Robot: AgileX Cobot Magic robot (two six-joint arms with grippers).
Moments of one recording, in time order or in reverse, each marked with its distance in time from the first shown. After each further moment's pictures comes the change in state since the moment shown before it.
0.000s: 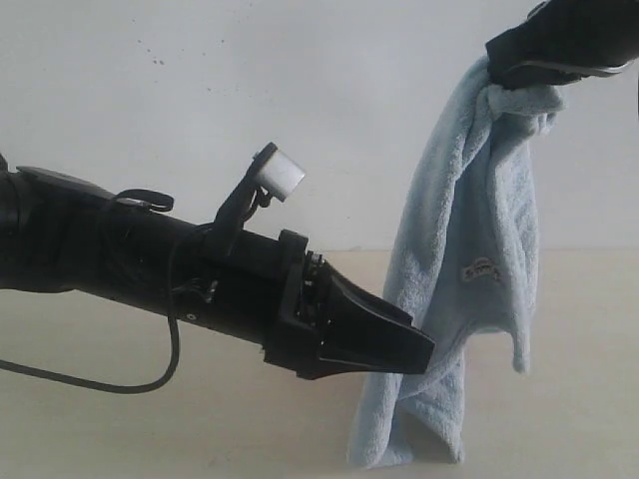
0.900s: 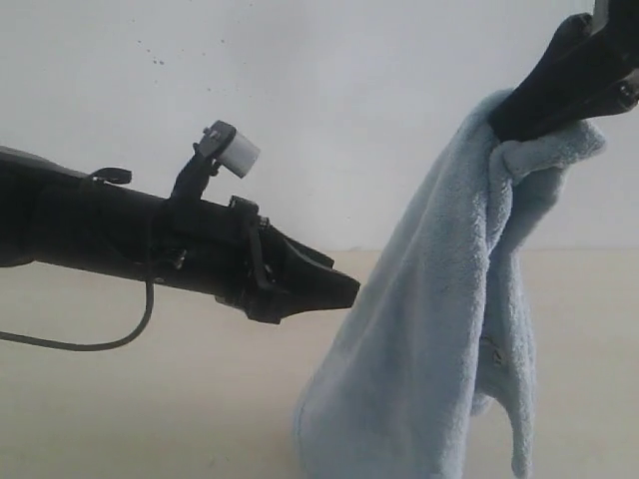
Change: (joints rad) left arm 0.092 -0.046 0.000 0.053 -0.256 0.061; right arm 0.000 -0.083 -0.061 0.094 0.497 -0.154
